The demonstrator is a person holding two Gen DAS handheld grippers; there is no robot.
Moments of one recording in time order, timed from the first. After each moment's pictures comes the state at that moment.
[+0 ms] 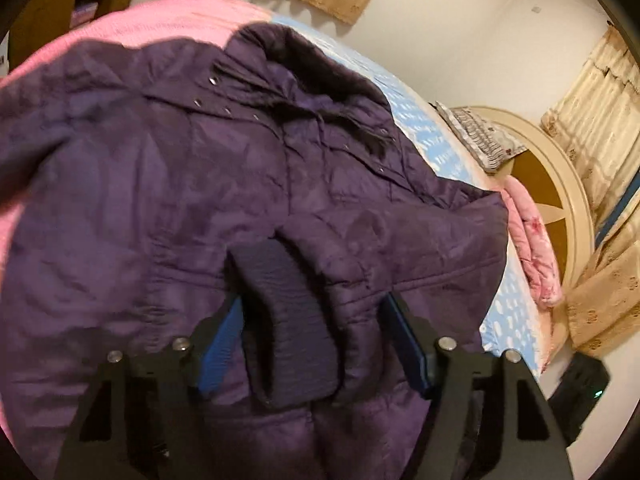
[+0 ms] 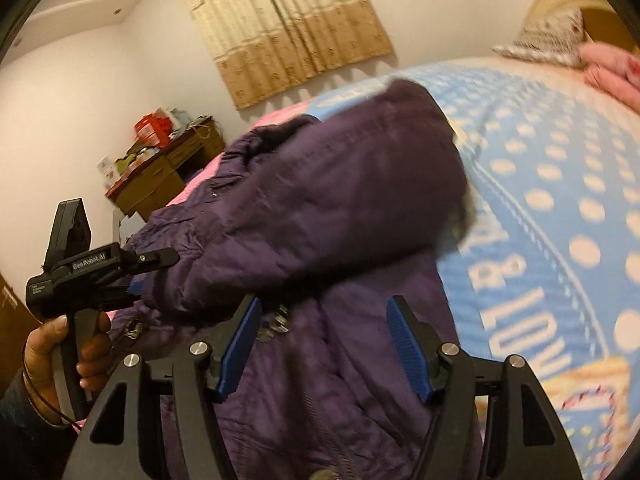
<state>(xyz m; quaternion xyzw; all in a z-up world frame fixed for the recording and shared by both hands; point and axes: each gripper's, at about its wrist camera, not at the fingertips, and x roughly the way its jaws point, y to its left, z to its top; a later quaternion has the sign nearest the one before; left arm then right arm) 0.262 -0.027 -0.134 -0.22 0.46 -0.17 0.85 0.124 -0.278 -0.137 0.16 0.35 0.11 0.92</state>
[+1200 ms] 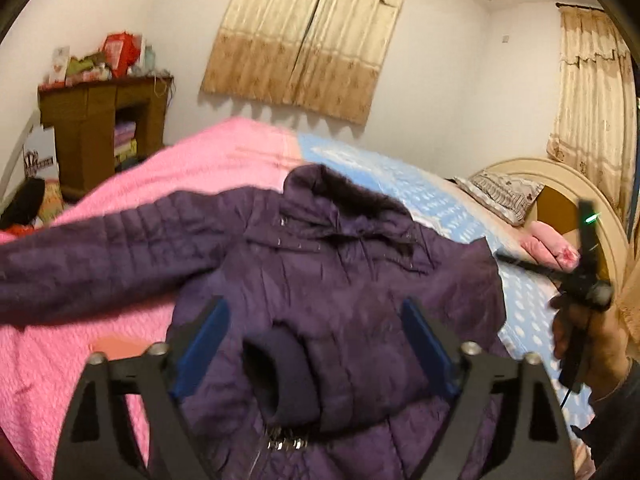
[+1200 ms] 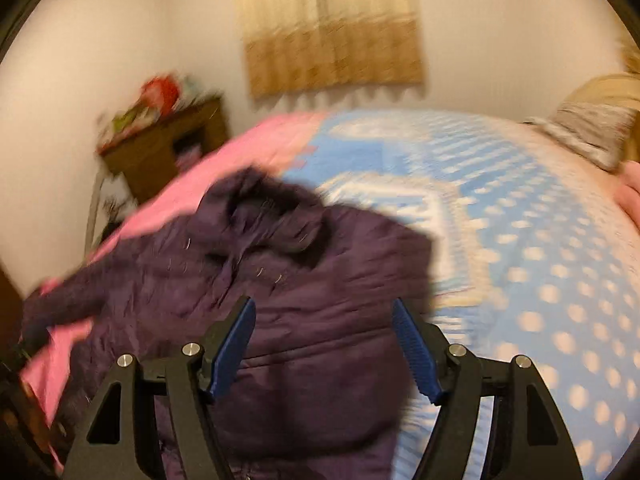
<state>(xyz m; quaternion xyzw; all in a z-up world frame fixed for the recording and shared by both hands) 0.187 0.027 -0.066 -0.13 0.27 -0.08 0.95 0.275 -0.241 -0.057 -0.01 0.36 0.13 0.92</state>
